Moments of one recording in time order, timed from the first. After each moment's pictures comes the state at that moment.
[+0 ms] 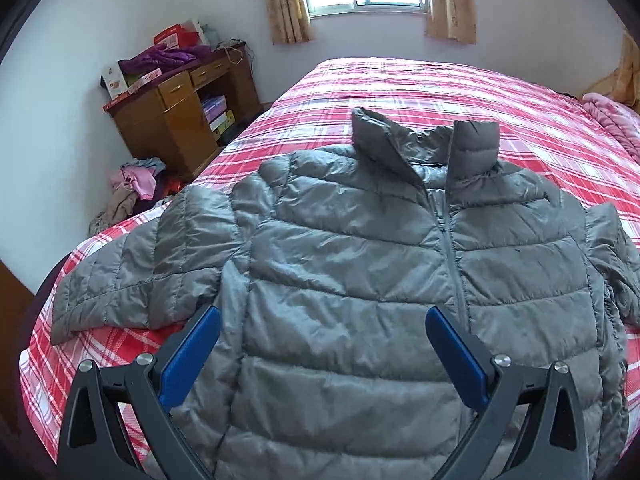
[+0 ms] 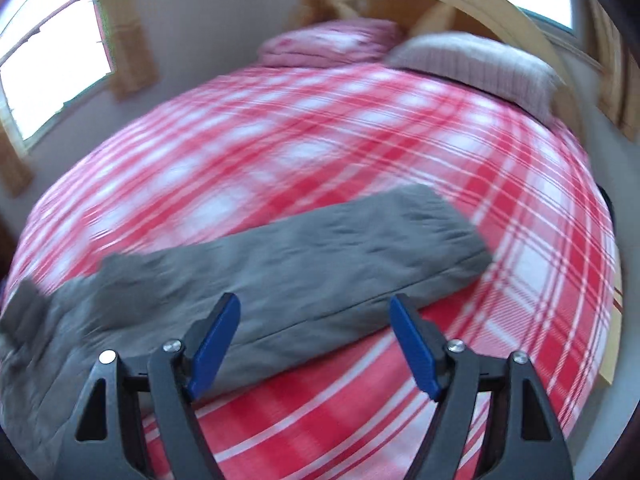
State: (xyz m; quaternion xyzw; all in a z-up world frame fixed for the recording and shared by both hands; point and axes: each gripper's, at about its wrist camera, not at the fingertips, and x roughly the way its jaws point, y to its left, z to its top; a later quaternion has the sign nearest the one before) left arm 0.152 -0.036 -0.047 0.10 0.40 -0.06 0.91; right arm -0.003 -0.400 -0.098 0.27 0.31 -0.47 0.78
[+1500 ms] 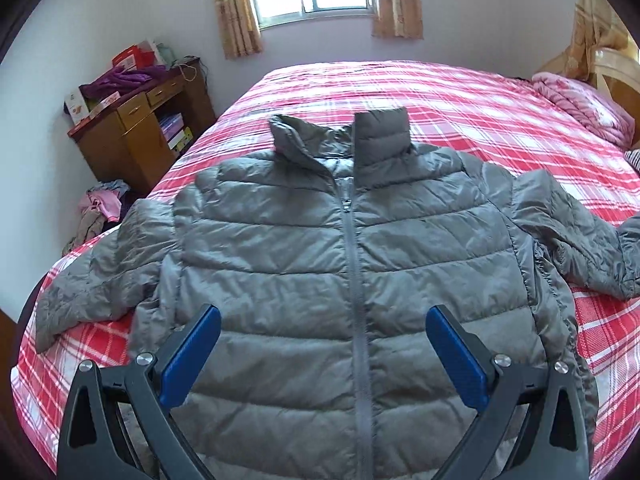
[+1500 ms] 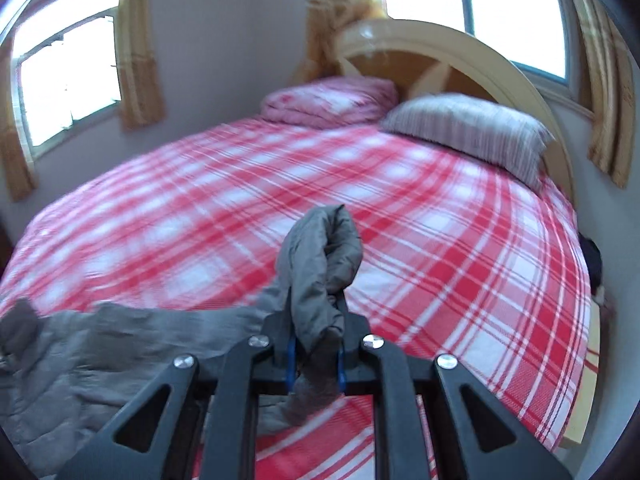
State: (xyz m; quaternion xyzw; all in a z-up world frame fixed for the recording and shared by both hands) left arm 0.091 -0.075 -0.034 0.12 0.39 -0.13 0.90; right arm -0.020 -0.391 -0.038 0.18 0.25 -0.46 0.83
